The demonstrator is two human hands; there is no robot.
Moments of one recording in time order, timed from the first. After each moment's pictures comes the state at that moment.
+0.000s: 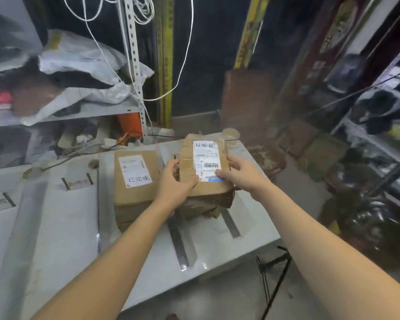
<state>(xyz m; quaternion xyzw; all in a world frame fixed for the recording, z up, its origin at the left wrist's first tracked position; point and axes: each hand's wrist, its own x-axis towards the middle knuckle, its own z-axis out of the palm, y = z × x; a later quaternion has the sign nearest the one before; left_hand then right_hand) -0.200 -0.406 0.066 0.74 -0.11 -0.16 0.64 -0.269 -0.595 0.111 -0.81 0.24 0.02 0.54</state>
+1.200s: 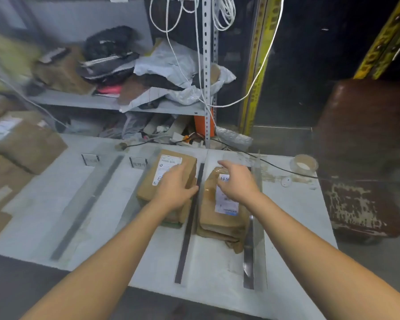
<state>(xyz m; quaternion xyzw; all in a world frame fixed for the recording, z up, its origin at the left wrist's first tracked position) -0.175 -0.425 0.078 0.94 0.01 -0.02 0.33 -0.148 -0.619 0.080 -0.95 -0.05 0.05 0.29</state>
